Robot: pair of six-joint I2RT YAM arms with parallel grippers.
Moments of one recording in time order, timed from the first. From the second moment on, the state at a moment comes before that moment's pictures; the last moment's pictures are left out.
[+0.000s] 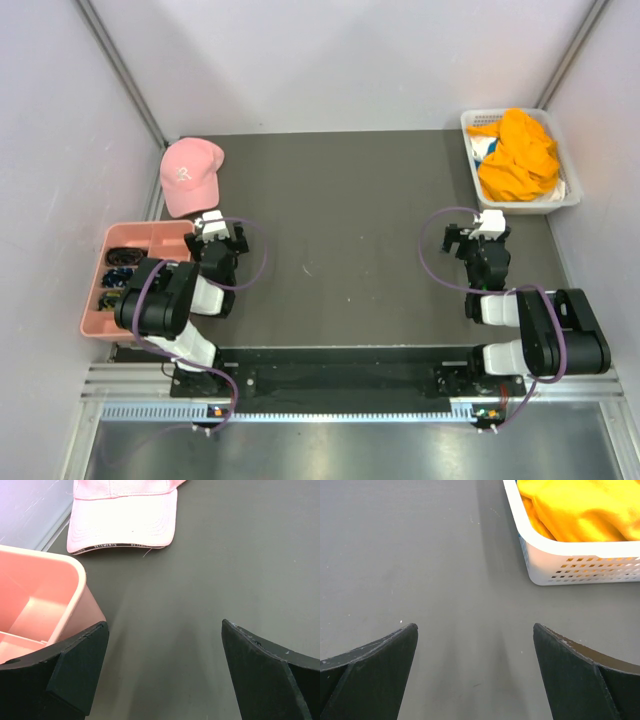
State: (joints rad) left arm -0.12 1.62 0.25 1.21 -0.41 -0.04; right arm 0.03 1.36 0.18 1.07 0.11 0.00
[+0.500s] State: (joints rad) left arm -0.12 1.62 0.25 1.21 -0.41 -0.04; right arm 0.03 1.36 0.18 1.07 0.11 0.00
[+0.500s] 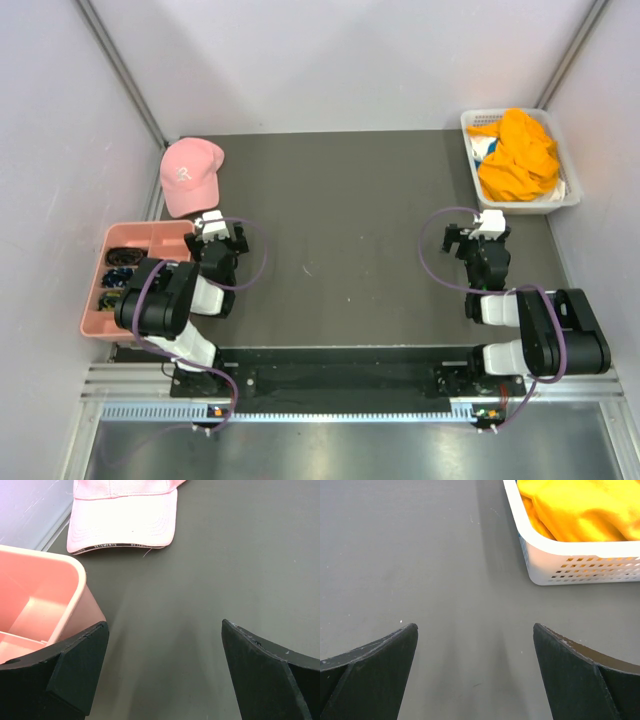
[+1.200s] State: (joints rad) left arm -0.12 1.52 0.42 0.87 -0.41 -0.05; right arm 0.03 1.11 0.46 0.54 0.15 0.06
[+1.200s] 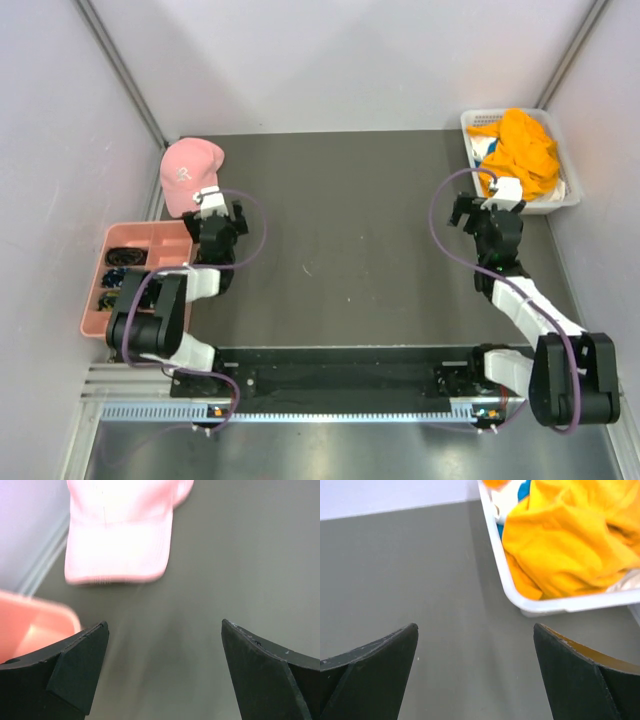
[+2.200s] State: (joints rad) left arm -0.27 1.55 1.00 0.24 0.44 -0.50; right arm 0.06 1.26 1.00 -0.14 0.32 0.24
